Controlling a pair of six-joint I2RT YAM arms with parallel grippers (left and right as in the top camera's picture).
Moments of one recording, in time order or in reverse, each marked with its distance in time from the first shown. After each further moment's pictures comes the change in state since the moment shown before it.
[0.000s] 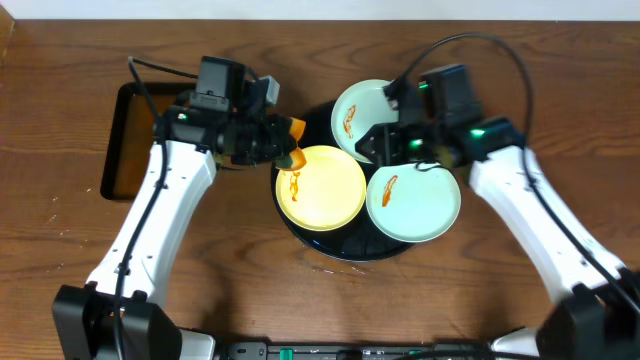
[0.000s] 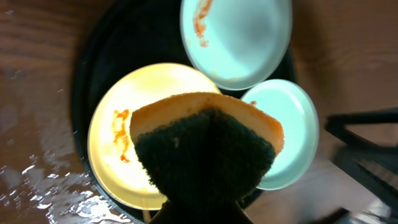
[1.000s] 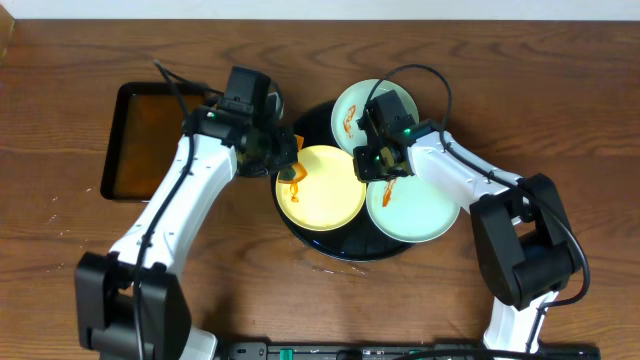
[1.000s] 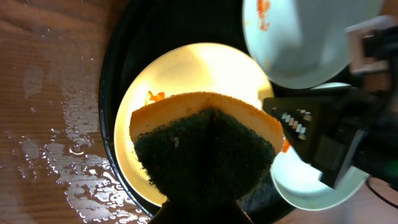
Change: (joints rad) left arm -0.057 0.090 -0.032 -0.006 -0.156 -0.104; right arm 0.077 0.366 0.000 0.111 0.249 -0.007
